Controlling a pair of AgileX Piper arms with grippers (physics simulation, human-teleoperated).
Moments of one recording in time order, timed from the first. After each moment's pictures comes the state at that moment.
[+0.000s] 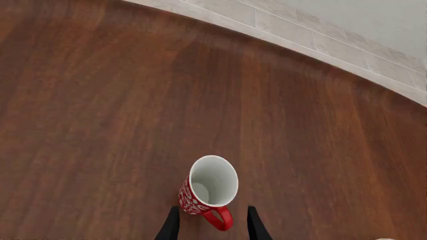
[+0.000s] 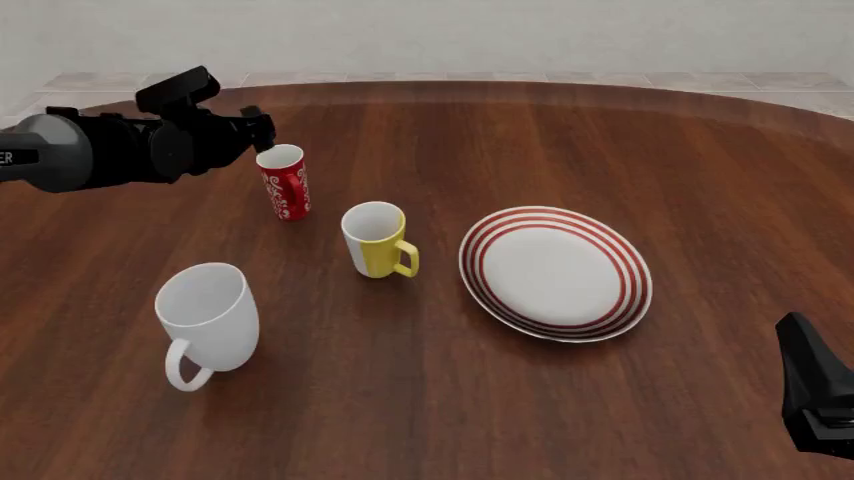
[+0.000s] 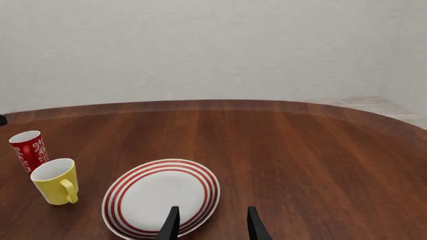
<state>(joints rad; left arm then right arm) -0.09 1.88 -1.28 -0.05 -0.37 -0.03 0.01 0.00 -0.01 0.04</state>
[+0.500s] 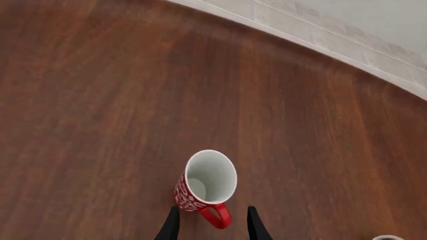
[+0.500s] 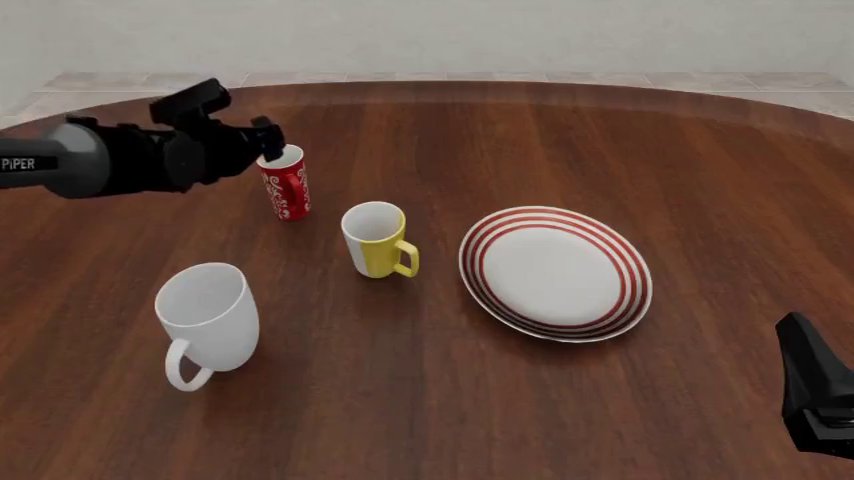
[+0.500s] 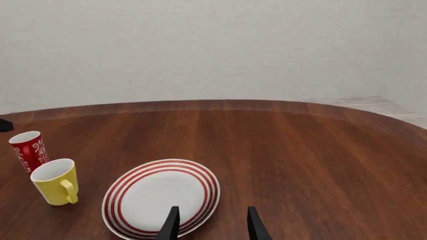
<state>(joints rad) -0.10 1.92 -1.27 -0.07 -0.39 -0.03 0.01 0.00 -0.01 0.04</state>
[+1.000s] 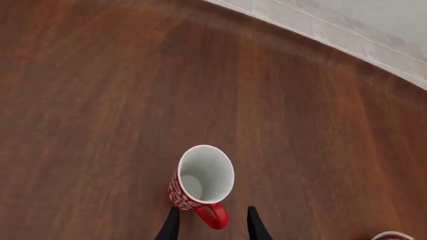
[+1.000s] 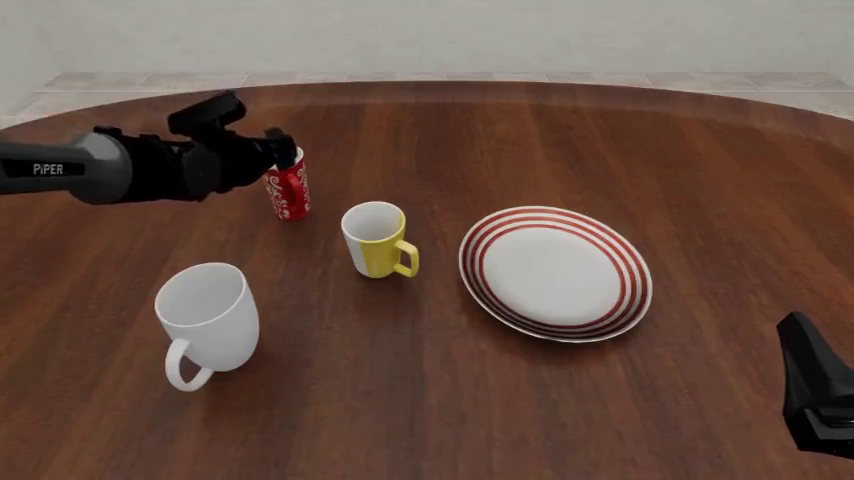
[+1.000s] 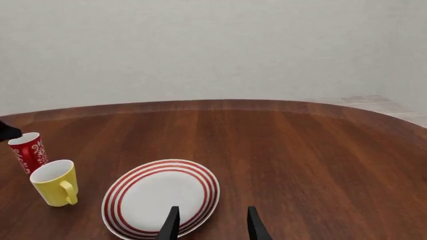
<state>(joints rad) -0.12 1.97 -1.29 -0.09 -0.39 -0.03 0.01 0.00 -0.01 0.04</state>
